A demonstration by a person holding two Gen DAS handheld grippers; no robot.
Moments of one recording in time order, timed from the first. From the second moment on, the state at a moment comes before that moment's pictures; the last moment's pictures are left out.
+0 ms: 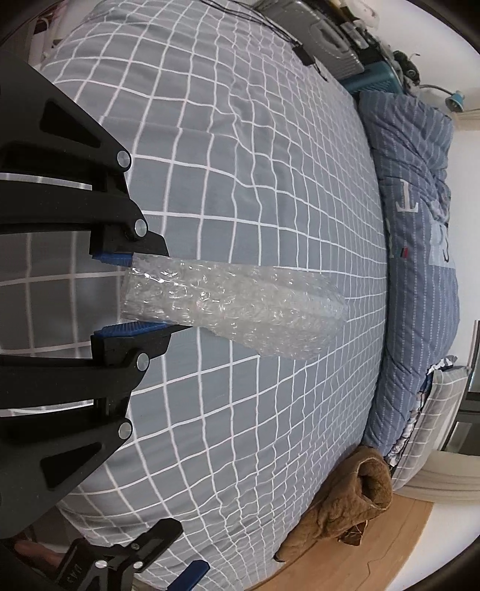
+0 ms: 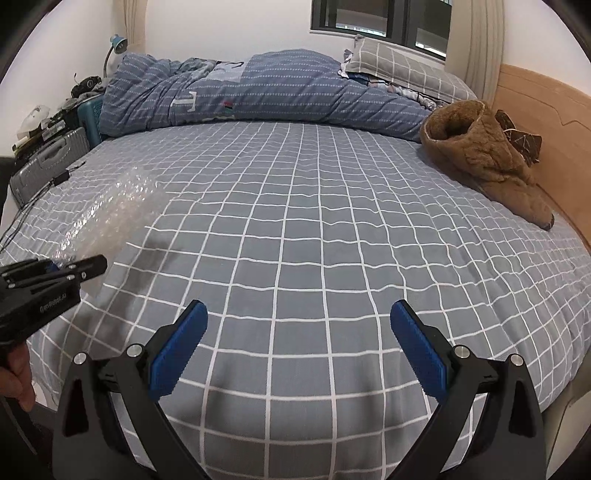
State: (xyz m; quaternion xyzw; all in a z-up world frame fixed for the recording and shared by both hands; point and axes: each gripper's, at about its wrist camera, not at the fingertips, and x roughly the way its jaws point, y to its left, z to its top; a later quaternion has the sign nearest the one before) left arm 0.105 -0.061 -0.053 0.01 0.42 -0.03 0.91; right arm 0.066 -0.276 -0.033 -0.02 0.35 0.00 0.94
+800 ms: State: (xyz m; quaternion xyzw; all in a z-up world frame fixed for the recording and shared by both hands) left arm -0.005 -0.055 -0.031 -0.02 0.41 -0.06 0.91; right arm -0.017 -0.268 -0.006 0.00 0.34 0.00 0.94
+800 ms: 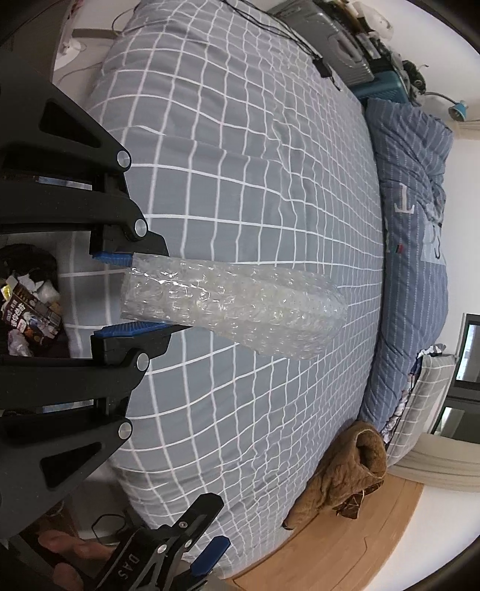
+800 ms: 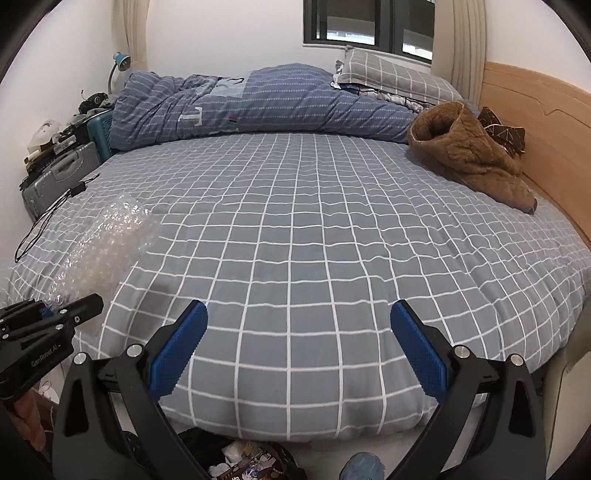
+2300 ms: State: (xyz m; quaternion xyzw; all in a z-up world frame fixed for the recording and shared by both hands) left arm -0.176 -0.053 -0.084 0.00 0.52 -0.07 0.85; right arm -0.166 -0.227 -0.040 0.00 0.41 0.02 0.91
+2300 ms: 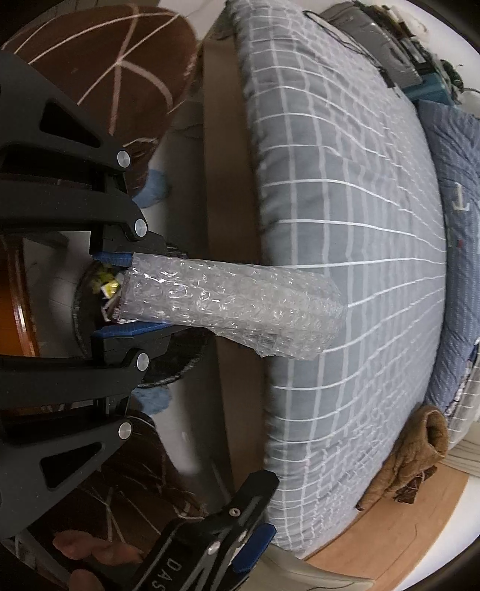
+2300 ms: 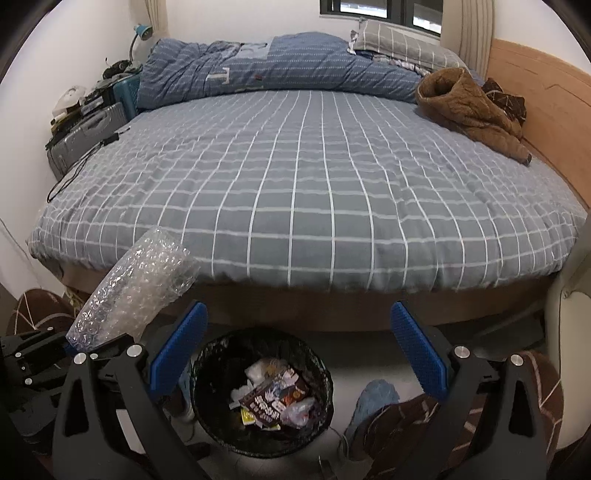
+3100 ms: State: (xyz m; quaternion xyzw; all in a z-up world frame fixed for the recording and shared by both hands) left arm -0.153 -0.059 -0.170 -0.01 0.60 -0.08 0.80; right arm -0.150 -0.237 -0.129 -0.01 0.50 0.01 0.86
